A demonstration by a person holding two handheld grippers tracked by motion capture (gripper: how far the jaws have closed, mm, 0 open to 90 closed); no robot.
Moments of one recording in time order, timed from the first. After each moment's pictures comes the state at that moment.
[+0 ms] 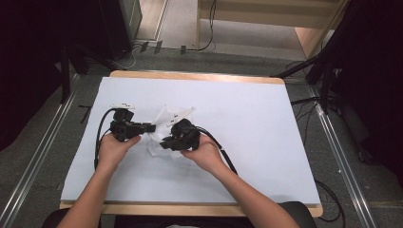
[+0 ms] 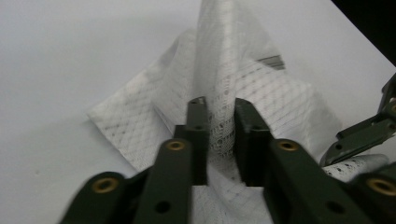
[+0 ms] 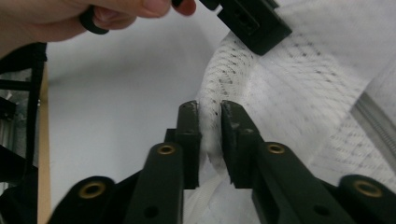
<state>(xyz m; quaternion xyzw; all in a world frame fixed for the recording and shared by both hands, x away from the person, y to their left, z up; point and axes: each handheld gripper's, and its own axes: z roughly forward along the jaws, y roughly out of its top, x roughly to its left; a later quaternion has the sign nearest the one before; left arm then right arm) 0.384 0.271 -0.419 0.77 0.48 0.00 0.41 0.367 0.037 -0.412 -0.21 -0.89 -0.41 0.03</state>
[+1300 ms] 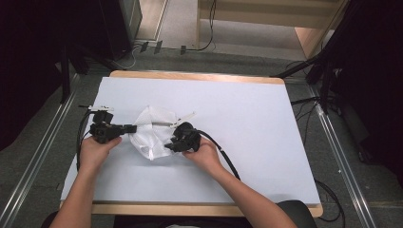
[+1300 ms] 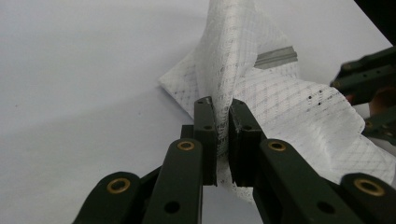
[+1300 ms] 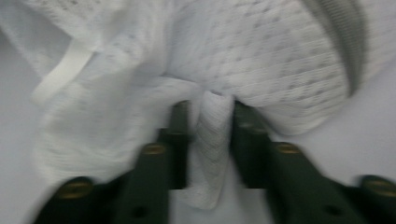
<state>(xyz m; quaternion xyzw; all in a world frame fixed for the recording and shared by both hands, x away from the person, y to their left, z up) 0.376 0.330 -0.426 0.75 0.51 0.02 0.42 0.388 0.039 -0.464 -0.26 -0.89 -0.38 0.02</state>
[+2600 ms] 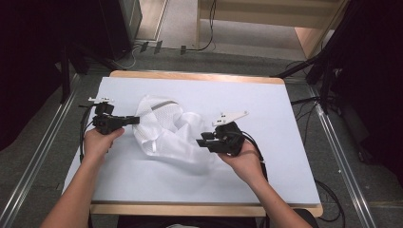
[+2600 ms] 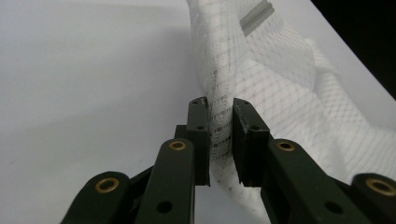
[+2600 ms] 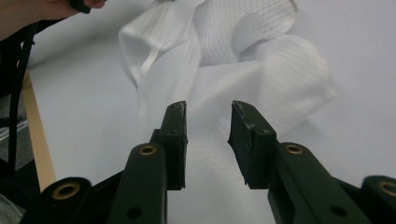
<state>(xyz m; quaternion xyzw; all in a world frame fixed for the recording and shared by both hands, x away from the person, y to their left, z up) 0.399 0.336 -0.424 0.74 0.51 0.01 0.45 0.338 -0.076 -0.380 -0.29 -0.85 -0.44 -0.05</state>
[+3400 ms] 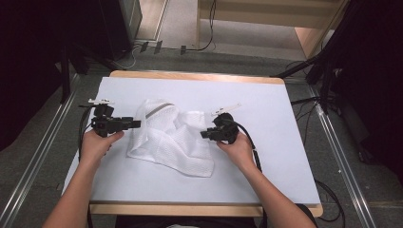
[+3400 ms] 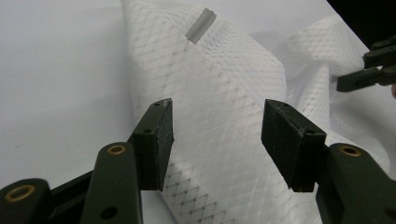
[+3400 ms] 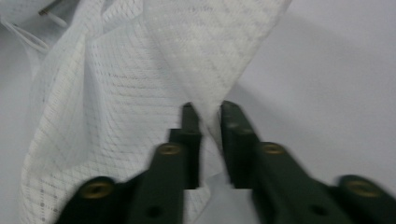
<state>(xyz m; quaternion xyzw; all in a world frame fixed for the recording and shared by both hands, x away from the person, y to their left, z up) 0.392 0.327 -0.416 0.75 0.50 0.02 0.43 0.406 -0.073 -0.443 -0.37 -0.85 -0.38 -0.01</state>
